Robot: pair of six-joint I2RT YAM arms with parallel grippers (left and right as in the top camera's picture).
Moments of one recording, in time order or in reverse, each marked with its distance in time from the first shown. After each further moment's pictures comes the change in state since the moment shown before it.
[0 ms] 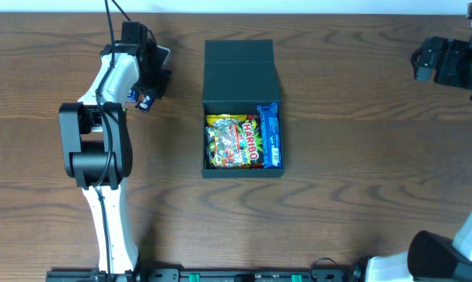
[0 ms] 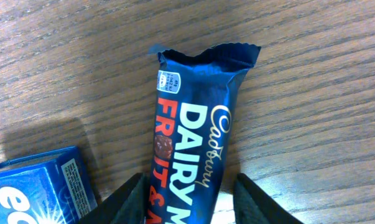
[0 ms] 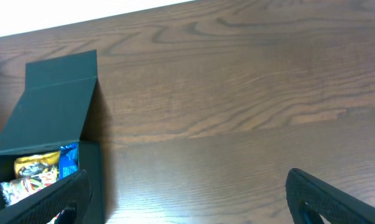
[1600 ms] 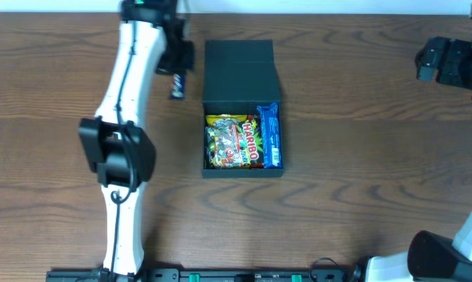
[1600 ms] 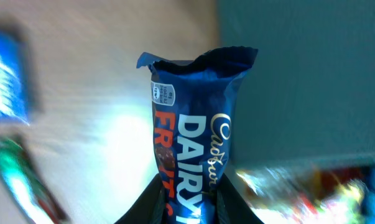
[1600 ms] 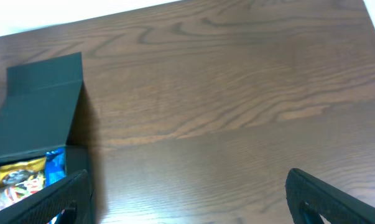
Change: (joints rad) left arm -0.229 0.019 0.586 -0.717 0.004 -0.500; right arm -0.001 0.000 -0.001 0.006 0.057 0.010
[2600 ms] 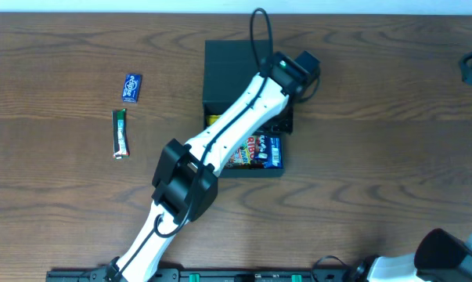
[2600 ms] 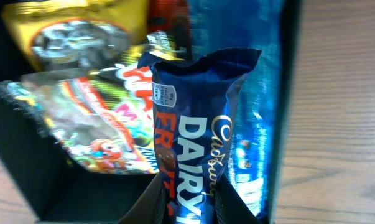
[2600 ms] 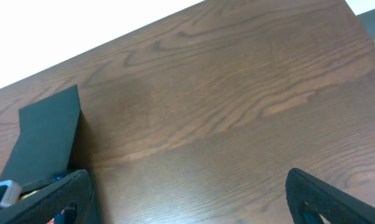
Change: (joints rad) left arm -0.525 0.000 -0.090 -0.062 -0.119 -0.481; right arm -0.257 0.000 0.000 0.014 -0.188 0.000
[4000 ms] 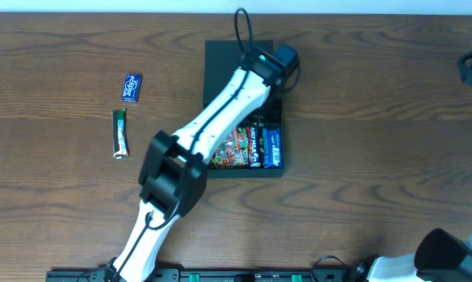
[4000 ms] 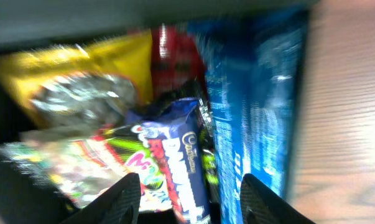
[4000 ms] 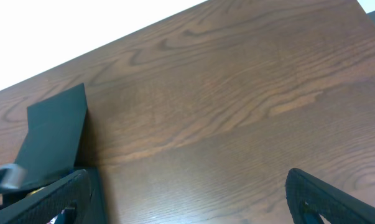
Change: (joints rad) left arm 0.103 -0.083 -0.142 0.180 0.082 0.122; right arm -0.001 0.000 0.000 -0.006 -0.023 0.000
